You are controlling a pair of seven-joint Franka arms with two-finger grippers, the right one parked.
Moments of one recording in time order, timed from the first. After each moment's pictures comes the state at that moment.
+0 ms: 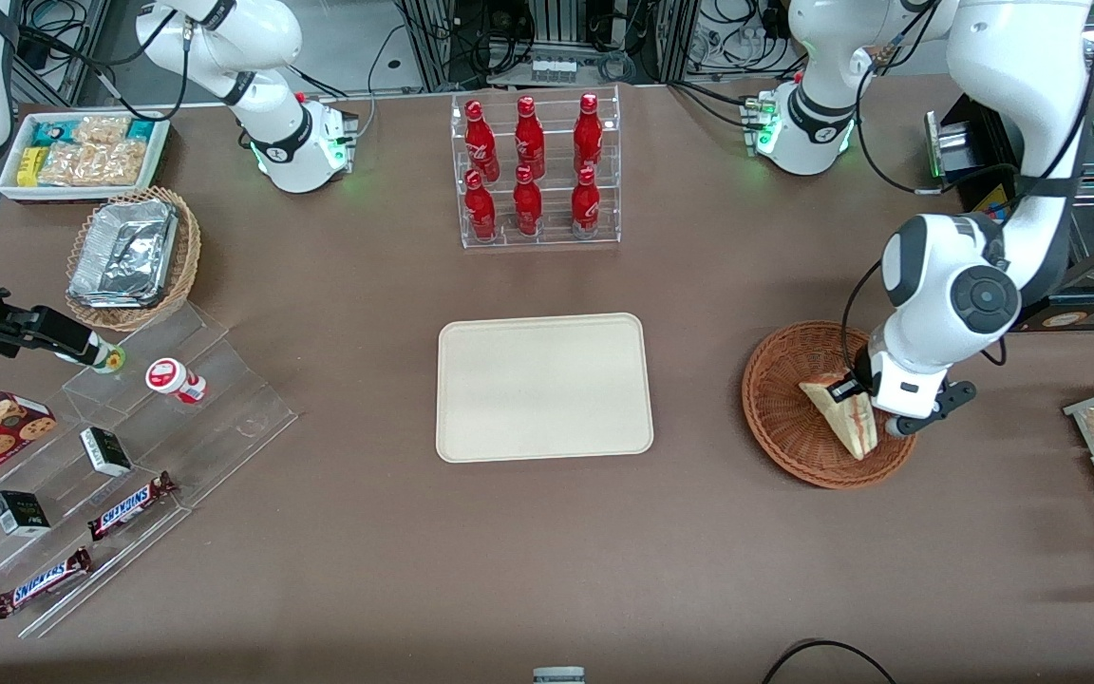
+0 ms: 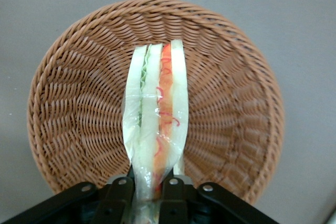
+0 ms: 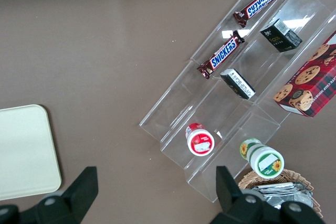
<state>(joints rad) -0.02 0.26 -0.11 -2.04 0.04 2.24 -0.60</state>
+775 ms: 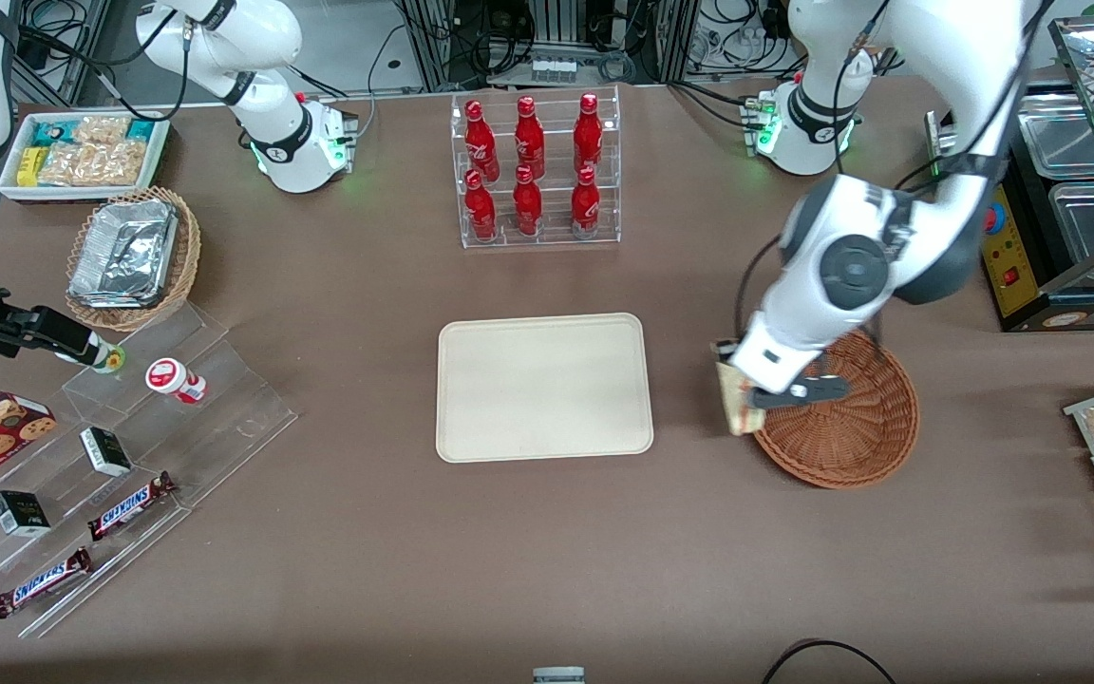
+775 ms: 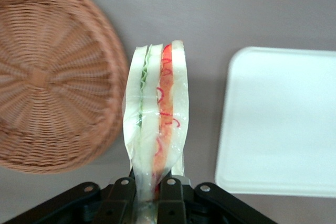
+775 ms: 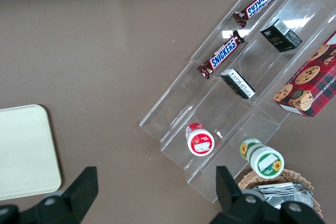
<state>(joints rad) -0.13 0.30 -0.34 -1.85 0.04 2.04 -0.54</state>
